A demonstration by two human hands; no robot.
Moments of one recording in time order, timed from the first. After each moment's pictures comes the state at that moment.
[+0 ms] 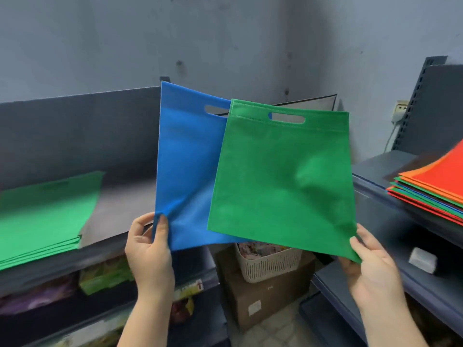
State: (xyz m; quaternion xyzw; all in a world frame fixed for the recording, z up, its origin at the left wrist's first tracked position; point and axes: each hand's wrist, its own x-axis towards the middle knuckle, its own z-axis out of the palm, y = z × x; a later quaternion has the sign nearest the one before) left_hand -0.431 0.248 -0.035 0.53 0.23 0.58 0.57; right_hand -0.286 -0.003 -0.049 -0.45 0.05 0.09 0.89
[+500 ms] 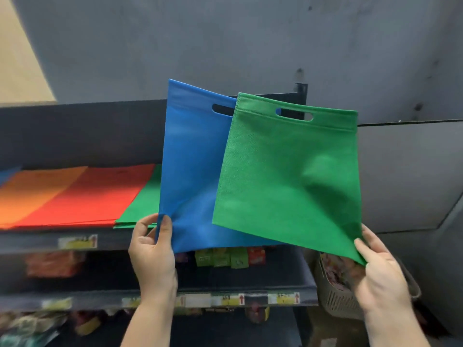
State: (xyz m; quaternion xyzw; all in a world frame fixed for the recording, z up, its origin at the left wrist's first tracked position) left_hand -0.605 0.377 -0.022 0.45 0.31 0.69 0.47; right_hand -0.376 0.197 -0.026 -0.41 -0.05 0.26 0.87
